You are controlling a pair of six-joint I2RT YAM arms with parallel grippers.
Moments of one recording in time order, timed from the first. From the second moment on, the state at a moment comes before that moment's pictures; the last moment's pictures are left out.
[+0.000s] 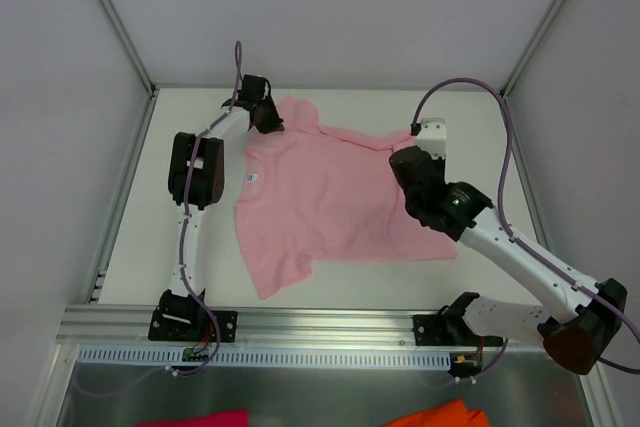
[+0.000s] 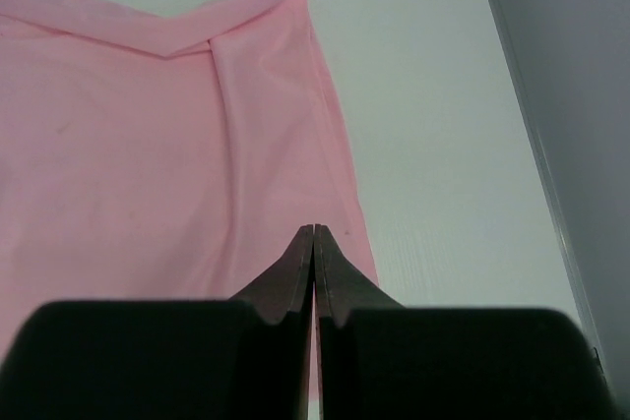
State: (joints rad) left arm -0.22 2.43 1.96 -0.36 0.15 -0.59; right arm 0.78 1.11 1.06 -0.65 0.91 0.35
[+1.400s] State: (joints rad) left arm -0.17 2.22 1.68 -0.17 0.29 -0.66; right arm 0.31 2.23 1.96 -0.74 0.20 0.24
